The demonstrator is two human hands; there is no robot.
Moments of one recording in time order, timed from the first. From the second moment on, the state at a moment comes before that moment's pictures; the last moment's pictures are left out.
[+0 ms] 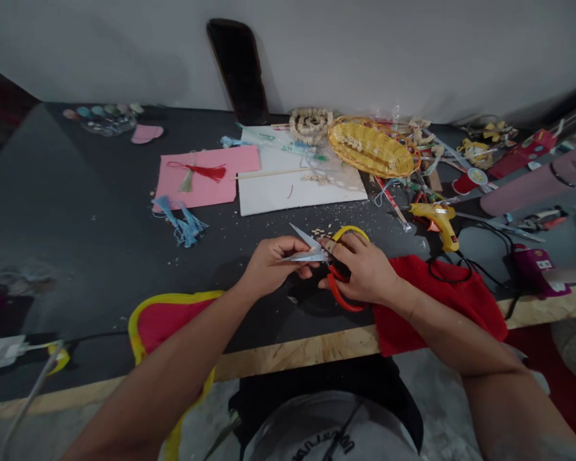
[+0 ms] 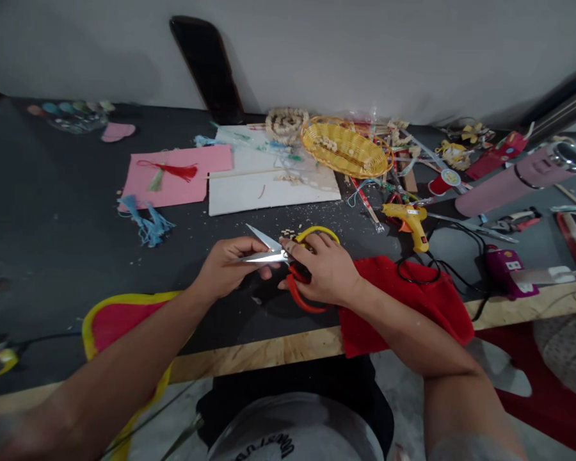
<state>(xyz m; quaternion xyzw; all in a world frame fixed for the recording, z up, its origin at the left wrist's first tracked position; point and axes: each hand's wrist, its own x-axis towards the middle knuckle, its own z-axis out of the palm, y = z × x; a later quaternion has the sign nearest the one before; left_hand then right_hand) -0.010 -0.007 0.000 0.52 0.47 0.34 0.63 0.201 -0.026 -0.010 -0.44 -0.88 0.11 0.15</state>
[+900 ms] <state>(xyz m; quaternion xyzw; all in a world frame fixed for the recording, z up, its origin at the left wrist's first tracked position) -0.015 -0.005 -0.002 0.50 0.44 0.29 0.68 0.203 -0.027 -0.015 -0.40 -0.89 0.10 0.18</state>
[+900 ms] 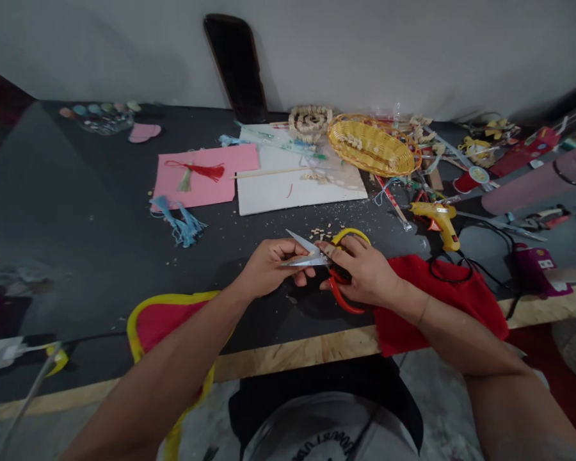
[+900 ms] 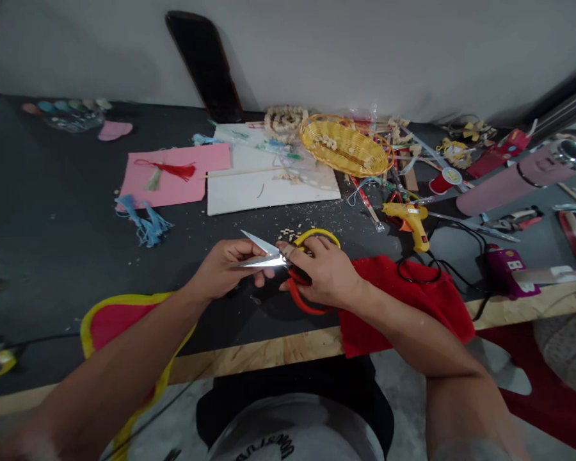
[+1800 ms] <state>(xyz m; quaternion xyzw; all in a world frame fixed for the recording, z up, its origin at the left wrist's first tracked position) -0.014 -0.008 -0.005 0.51 0.44 0.31 0.67 0.206 -0.027 -0.012 -0.40 -0.89 0.13 0.18</state>
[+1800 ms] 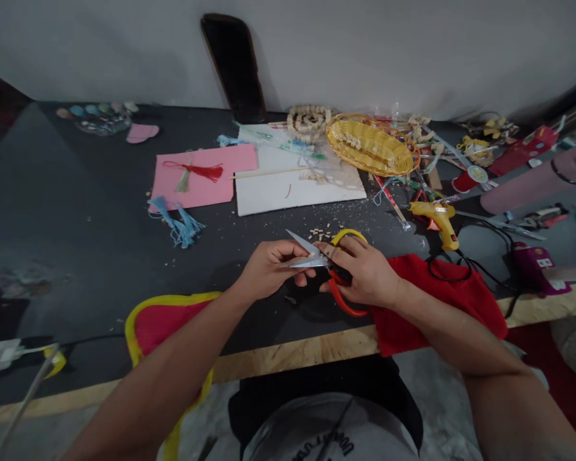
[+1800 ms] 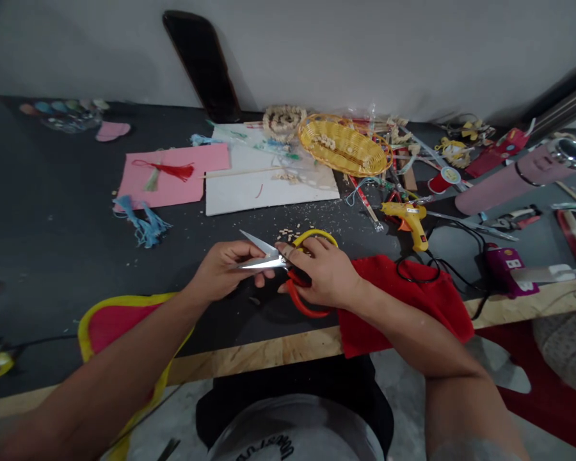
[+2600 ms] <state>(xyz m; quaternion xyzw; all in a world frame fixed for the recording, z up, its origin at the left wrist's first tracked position) -0.013 -0.007 -0.005 0.51 0.44 0.32 0.67 0.204 -0.026 -0.011 -0.40 -0.88 0.15 0.19</state>
